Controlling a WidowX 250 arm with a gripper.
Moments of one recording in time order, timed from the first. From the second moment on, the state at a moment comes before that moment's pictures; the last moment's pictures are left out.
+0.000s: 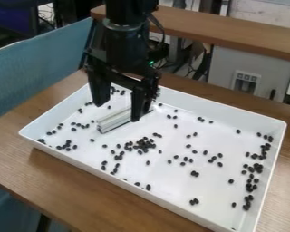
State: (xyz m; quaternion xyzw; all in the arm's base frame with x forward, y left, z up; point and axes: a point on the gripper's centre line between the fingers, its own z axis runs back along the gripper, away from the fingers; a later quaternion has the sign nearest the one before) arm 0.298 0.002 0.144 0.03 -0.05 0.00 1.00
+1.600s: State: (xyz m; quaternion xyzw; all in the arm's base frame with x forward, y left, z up) arm 0.390 0.102 0.037 0.05 -0.08 -0.20 0.98
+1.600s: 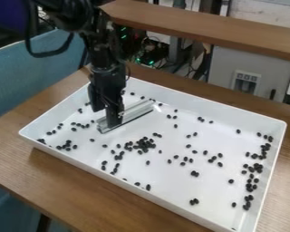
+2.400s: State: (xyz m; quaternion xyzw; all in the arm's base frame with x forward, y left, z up) arm 0.411 0.104 0.027 0.03 -0.06 -0.18 0.98
